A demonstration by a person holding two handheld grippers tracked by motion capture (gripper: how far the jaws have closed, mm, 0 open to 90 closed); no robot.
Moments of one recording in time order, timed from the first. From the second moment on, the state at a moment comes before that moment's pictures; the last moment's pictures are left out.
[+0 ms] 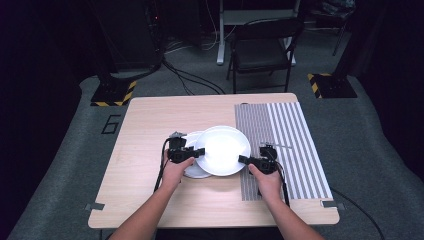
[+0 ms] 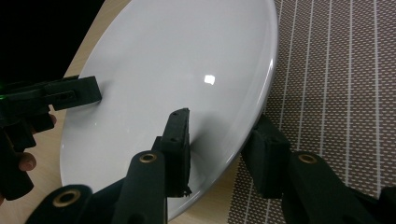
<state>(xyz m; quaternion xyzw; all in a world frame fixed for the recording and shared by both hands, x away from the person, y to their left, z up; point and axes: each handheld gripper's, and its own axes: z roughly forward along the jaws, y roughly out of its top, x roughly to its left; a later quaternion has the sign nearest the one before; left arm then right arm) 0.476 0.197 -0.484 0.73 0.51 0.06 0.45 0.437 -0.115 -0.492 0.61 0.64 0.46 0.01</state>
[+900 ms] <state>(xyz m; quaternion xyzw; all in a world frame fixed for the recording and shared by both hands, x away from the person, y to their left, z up) 0.482 0.183 -0.465 0.73 0.50 0.06 0.46 0.438 -0.128 -0.478 0.62 0.62 0.48 0.00</state>
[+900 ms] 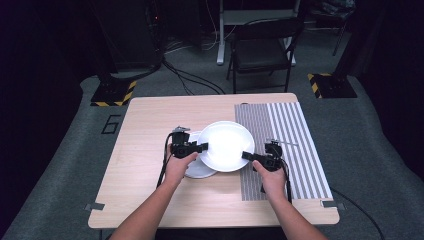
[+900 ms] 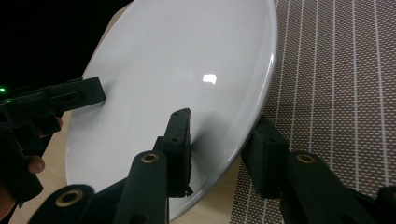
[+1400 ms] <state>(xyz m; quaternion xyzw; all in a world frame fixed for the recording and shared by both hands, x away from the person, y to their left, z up) 0.486 0.172 -0.459 0.74 0.49 0.06 0.46 0.435 -0.139 -0.471 0.62 0.61 0.48 0.01</state>
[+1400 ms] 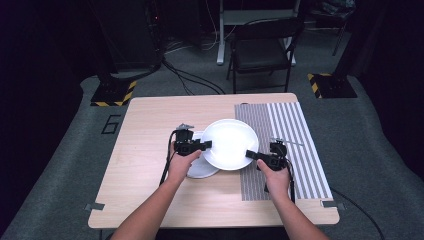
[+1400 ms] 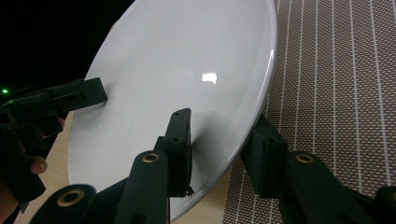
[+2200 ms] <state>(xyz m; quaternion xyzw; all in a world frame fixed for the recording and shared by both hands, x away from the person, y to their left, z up) 0.497 0.146 -0.454 0.75 0.47 0.04 0.47 0.427 -0.161 -0.466 0.64 0.59 0.49 0.02</state>
